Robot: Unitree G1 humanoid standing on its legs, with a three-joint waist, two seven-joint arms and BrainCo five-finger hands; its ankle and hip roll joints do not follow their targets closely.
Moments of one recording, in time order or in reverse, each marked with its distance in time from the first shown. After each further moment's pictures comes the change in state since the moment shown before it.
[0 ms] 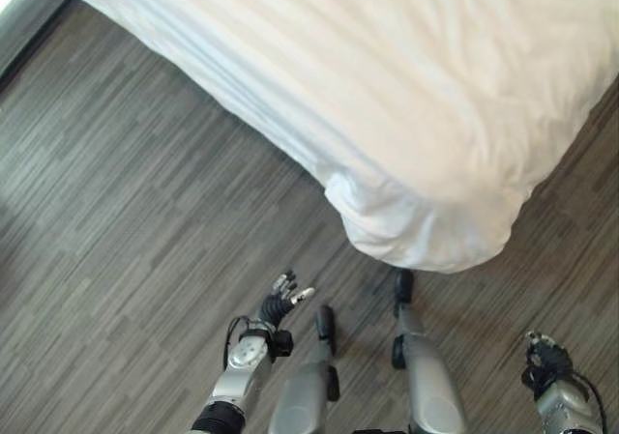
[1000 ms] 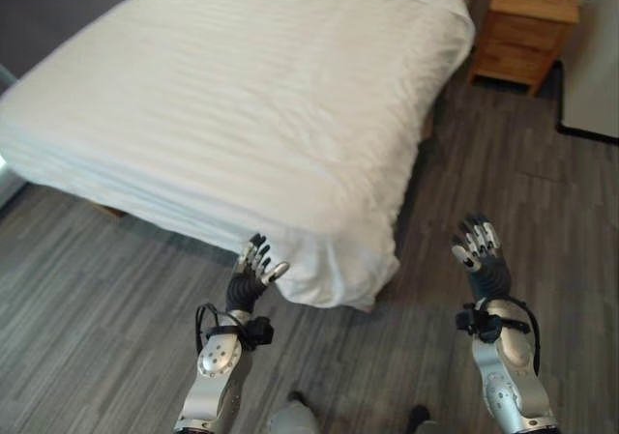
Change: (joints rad) left arm 0.172 0.009 0.095 -0.424 -0.009 -0.058 0.068; right arm 0.118 0.101 0.288 -0.619 -0.149 -0.093 0.004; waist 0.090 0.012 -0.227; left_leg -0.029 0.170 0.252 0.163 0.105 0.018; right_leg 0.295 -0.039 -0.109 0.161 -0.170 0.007
